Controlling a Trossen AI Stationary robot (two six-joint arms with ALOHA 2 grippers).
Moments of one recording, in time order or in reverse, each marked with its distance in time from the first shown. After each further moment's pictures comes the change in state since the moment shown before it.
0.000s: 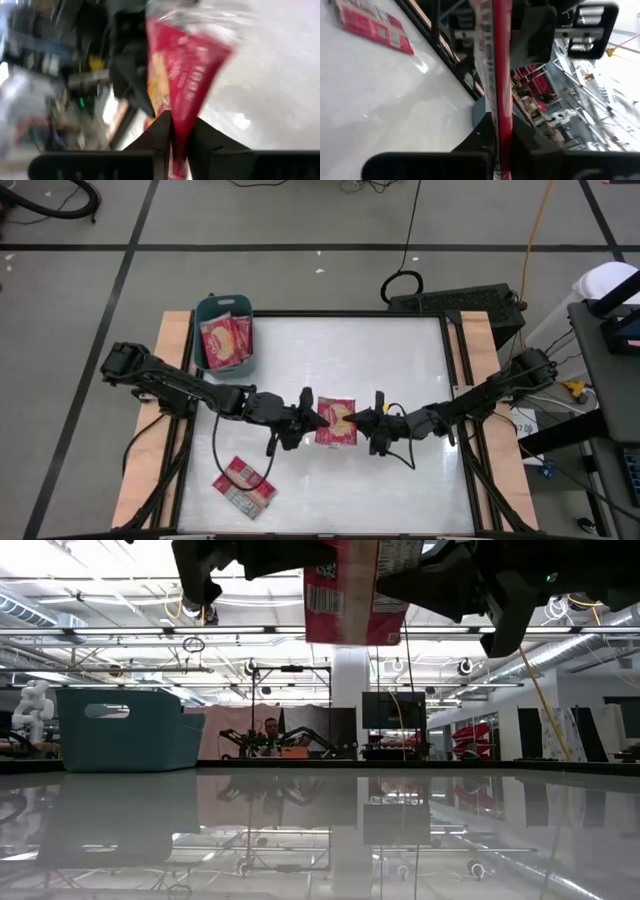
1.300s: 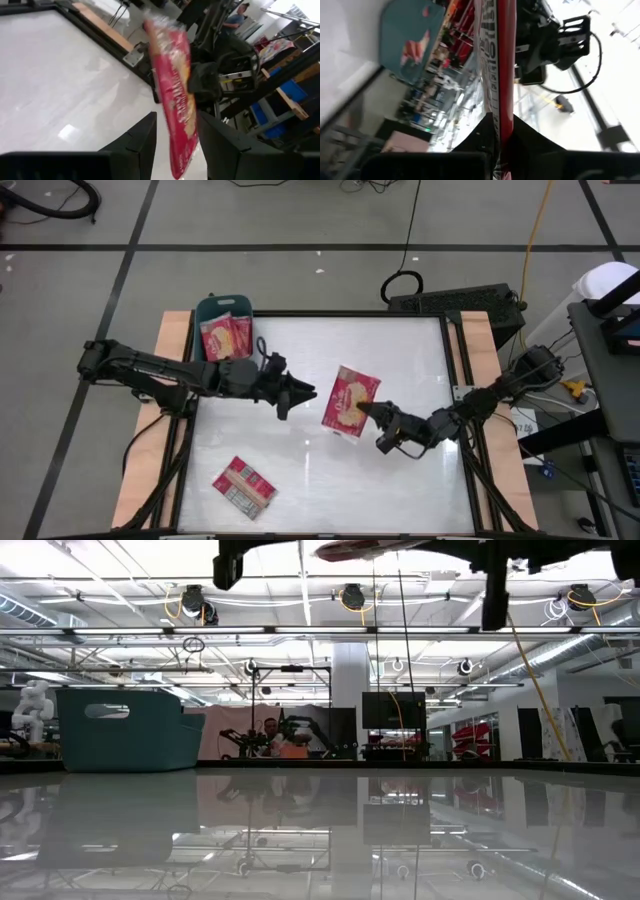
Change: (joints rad) left arm 0.127 -0.248 0.001 -0.126 0.008 -1.706; right arm 0.112 -0.071 0.001 0.188 0.398 -1.299
